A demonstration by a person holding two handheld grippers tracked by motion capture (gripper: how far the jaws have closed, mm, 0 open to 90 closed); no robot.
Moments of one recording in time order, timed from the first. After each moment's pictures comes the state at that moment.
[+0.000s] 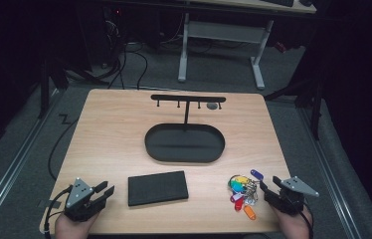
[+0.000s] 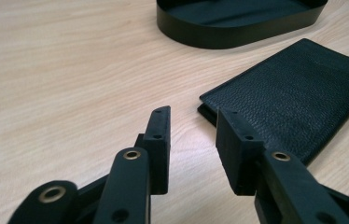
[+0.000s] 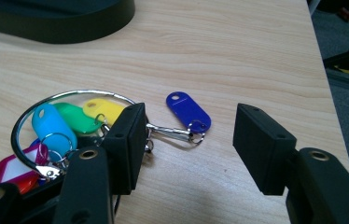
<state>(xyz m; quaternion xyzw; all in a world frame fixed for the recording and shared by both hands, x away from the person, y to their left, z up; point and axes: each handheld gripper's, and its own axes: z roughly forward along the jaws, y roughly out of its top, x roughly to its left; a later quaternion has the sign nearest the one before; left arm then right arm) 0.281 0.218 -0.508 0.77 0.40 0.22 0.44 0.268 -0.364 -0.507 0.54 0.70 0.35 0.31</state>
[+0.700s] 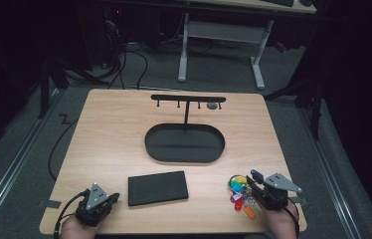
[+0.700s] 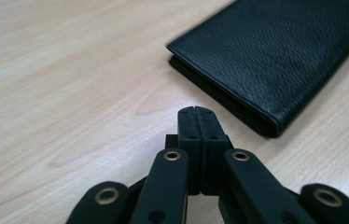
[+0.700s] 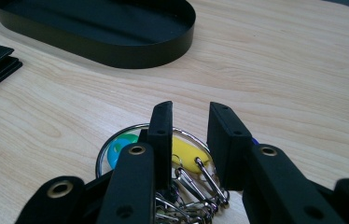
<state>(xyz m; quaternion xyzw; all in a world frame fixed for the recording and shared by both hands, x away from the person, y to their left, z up) 0.278 0.196 -0.526 0.83 0.38 0.18 0.36 0.279 -0.320 -0.496 0.49 0.73 0.38 0.30</state>
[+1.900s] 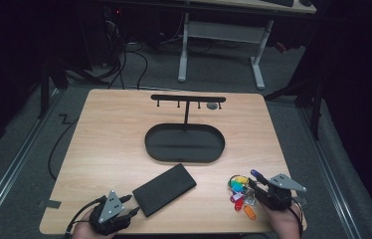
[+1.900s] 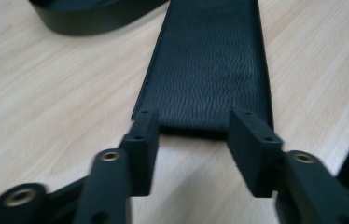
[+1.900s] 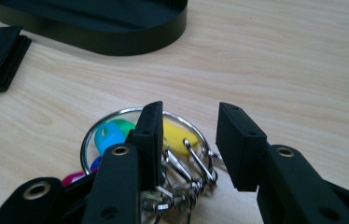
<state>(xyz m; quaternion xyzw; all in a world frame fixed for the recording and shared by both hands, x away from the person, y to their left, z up) 0.260 0.155 -0.510 0.85 0.27 0.18 0.41 0.277 -0.336 -0.503 0.50 0.73 0.38 0.27</state>
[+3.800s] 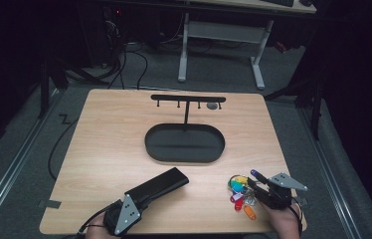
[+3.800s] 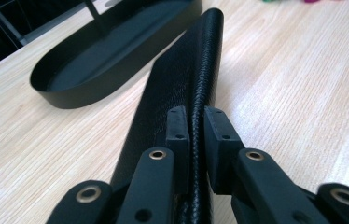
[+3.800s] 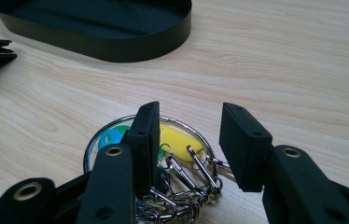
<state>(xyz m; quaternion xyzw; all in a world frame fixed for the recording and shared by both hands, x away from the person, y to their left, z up) 0.247 0.129 -0.500 0.84 0.21 0.25 0.44 0.282 -0.337 -0.504 0.50 0.72 0.40 0.26</state>
